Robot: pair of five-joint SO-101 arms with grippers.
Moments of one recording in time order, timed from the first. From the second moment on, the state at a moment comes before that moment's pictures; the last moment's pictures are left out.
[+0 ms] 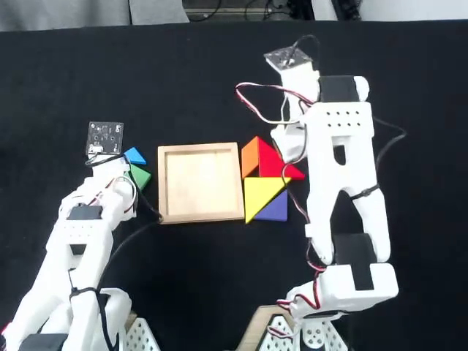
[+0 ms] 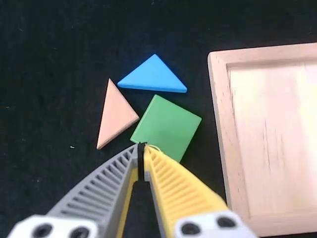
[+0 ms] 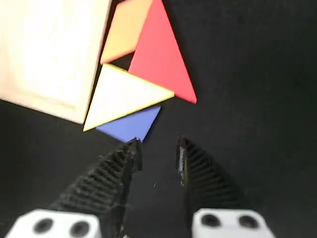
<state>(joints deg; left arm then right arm) -7.4 -33.4 69.8 24.9 -5.3 -2.8 3.6 -8.9 96.7 18.4</state>
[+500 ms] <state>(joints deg) -6.6 -33.4 70.4 24.9 -5.8 -8.5 16.5 -8.9 85.8 23.5</state>
